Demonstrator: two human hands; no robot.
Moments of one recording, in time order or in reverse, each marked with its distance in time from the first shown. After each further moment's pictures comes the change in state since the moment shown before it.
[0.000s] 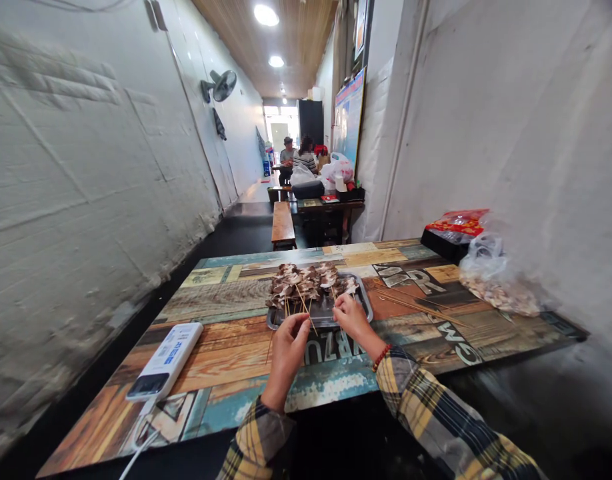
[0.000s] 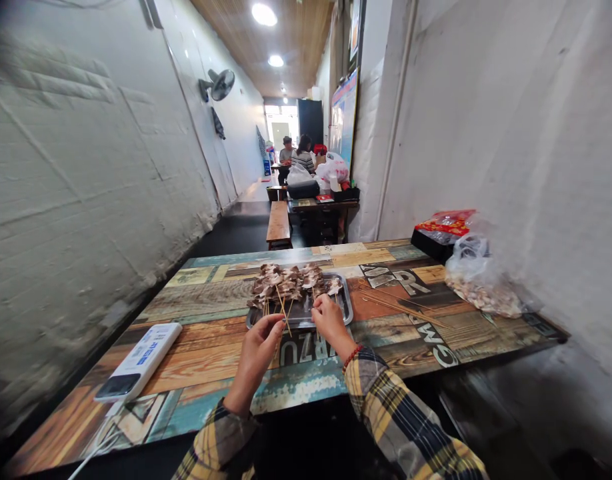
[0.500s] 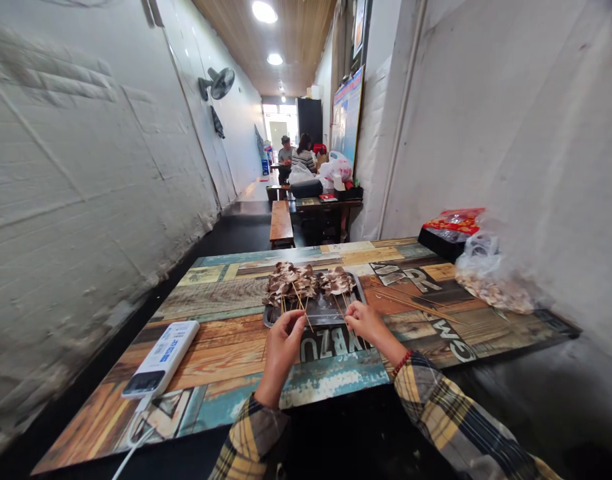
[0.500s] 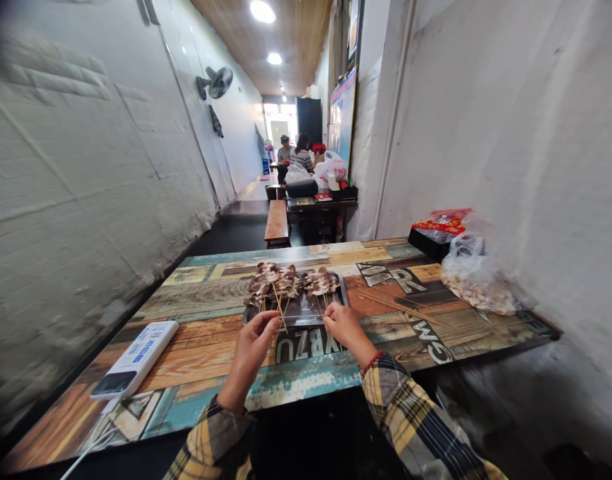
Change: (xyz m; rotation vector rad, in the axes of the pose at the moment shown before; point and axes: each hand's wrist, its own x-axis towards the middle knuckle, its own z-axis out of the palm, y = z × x) left_hand 0.002 0.007 -0.003 -0.002 -0.002 -0.034; right_hand -0.018 0.030 -0.037 -0.143 -0.117 0.002
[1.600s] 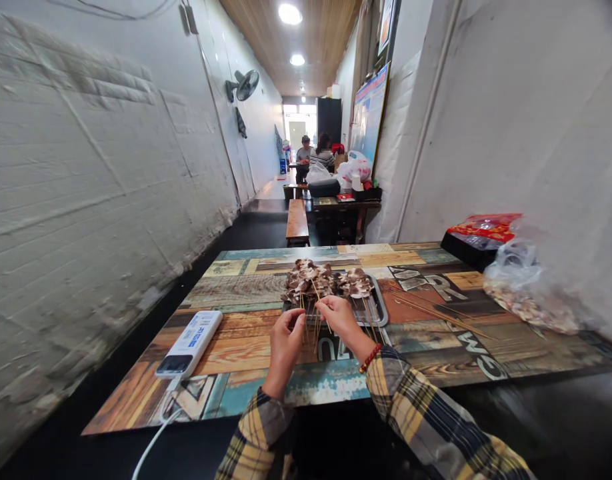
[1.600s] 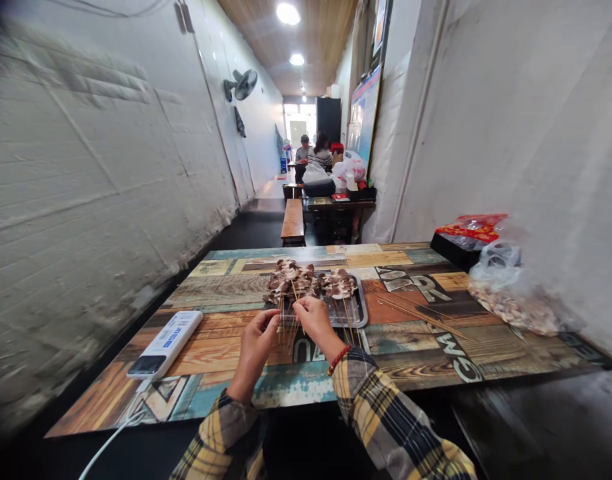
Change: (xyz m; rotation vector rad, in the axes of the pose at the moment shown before) left_hand 0.004 -0.022 -0.025 0.030 0.168 0.022; right_hand 0.023 -0.097 0.065 0.306 -0.001 -0.060
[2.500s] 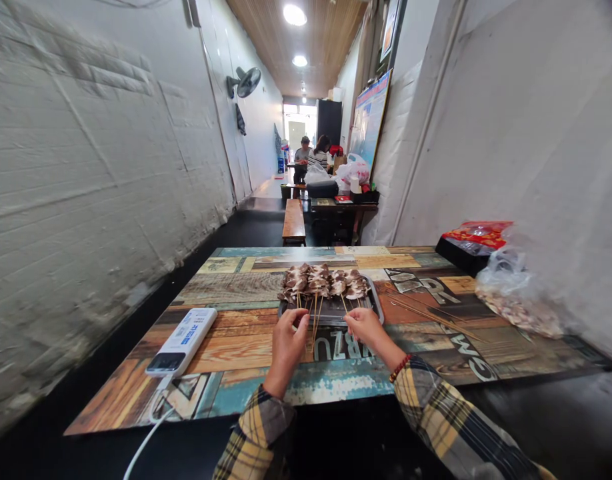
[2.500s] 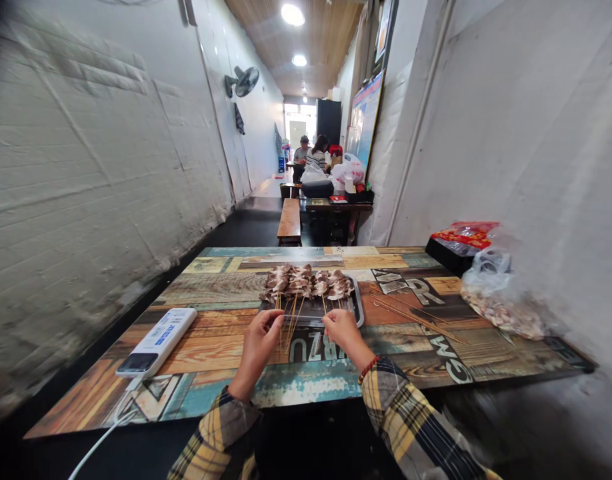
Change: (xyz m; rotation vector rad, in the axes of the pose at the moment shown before) left_hand -0.003 0.003 0.008 0.175 -0.016 0.153; right_hand -0.021 0.056 -0.050 -0.175 -0.041 0.192
